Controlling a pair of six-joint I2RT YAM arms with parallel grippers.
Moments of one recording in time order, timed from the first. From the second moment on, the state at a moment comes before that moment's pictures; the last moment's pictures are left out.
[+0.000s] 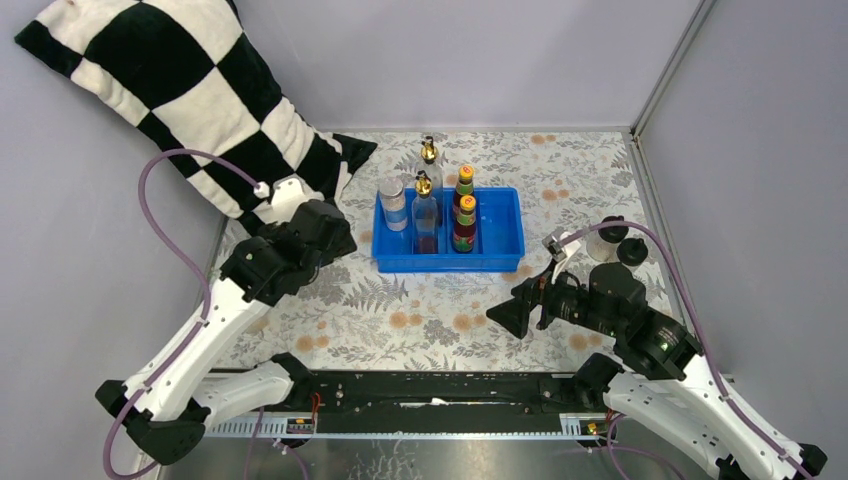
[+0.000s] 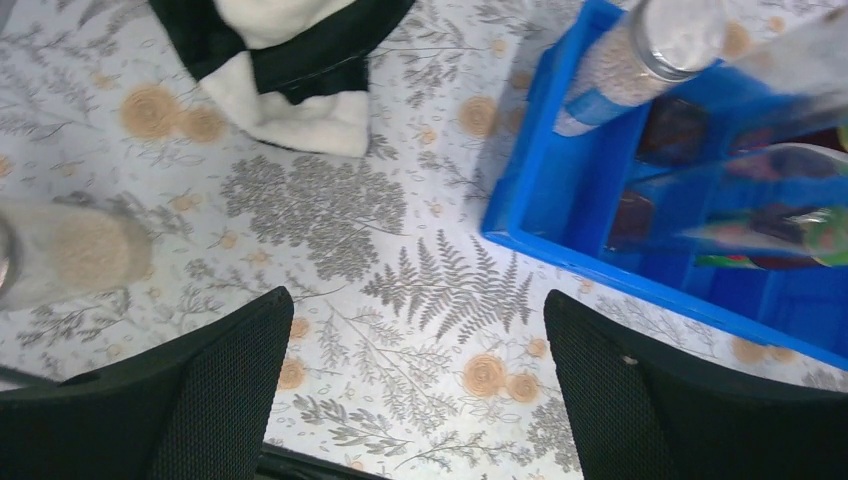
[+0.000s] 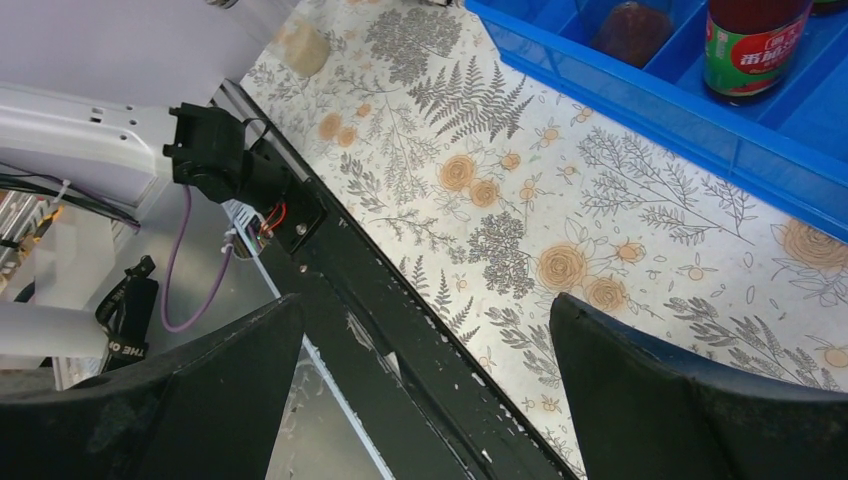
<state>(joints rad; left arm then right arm) -0.66 1.01 1.21 -1.08 -0.60 -0.84 0.76 0.50 0.73 -0.58 -0.26 0.45</state>
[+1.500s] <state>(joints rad) -0.04 1.05 1.10 -1.42 -0.81 -1.16 0.76 0.42 0.63 -0.54 -0.39 0.49</state>
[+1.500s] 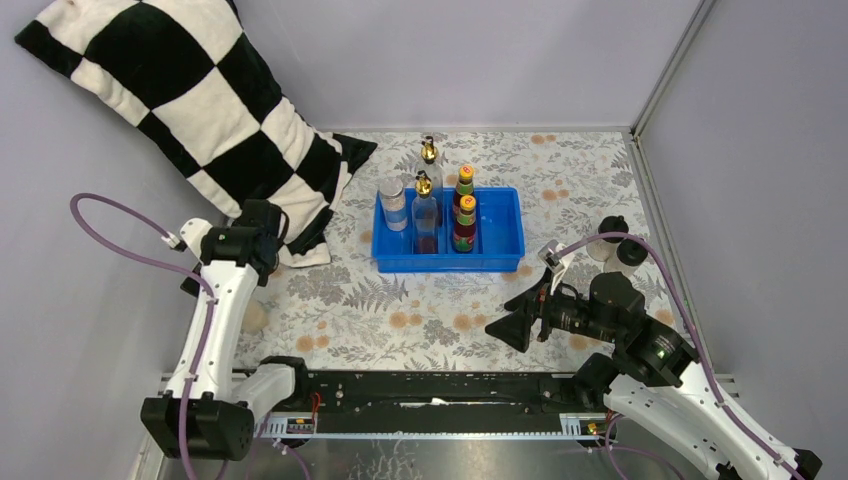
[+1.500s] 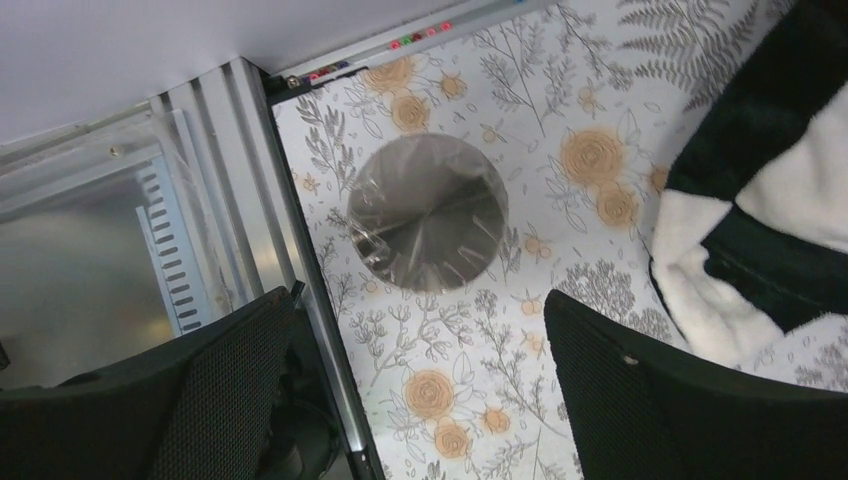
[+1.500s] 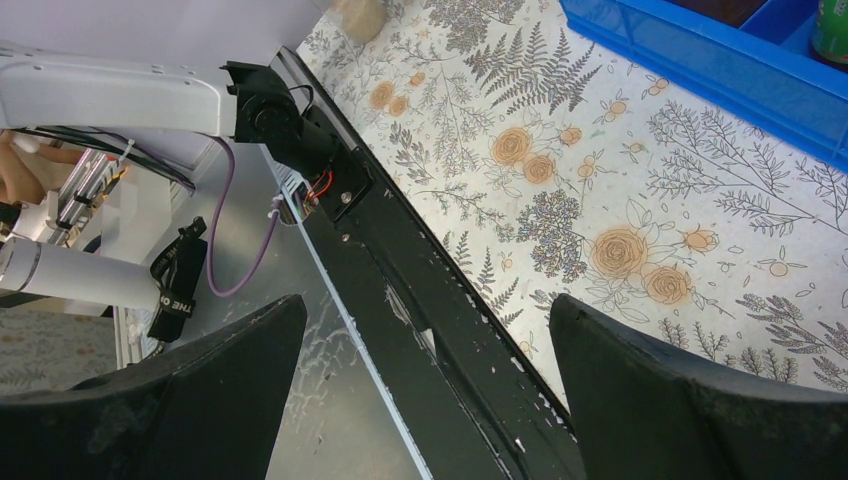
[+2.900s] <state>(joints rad) 0.40 1.18 0.98 -0.97 -0.43 -0.70 0.76 0.47 0.60 -0.51 -0.39 0.50</state>
